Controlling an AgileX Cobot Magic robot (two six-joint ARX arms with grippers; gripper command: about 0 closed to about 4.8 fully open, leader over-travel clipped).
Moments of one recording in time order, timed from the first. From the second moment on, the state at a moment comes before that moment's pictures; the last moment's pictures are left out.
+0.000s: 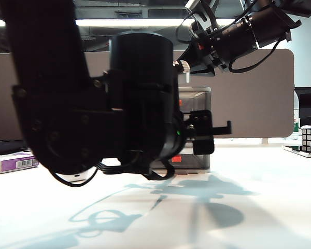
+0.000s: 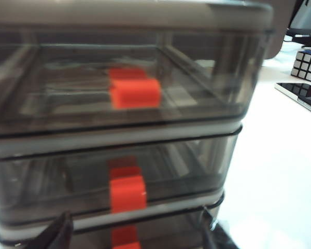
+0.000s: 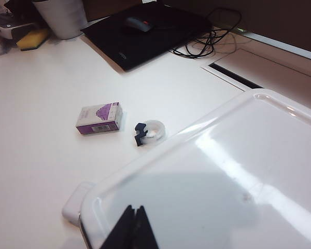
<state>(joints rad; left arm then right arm) -1.00 2.15 0.82 1.34 -0.74 -0.06 0.32 1.66 1.13 0.17 -0.69 -0.08</state>
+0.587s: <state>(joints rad) -1.00 2.15 0.88 1.26 -0.83 -0.06 0.32 1.72 1.13 0.20 -0.66 -0.08</state>
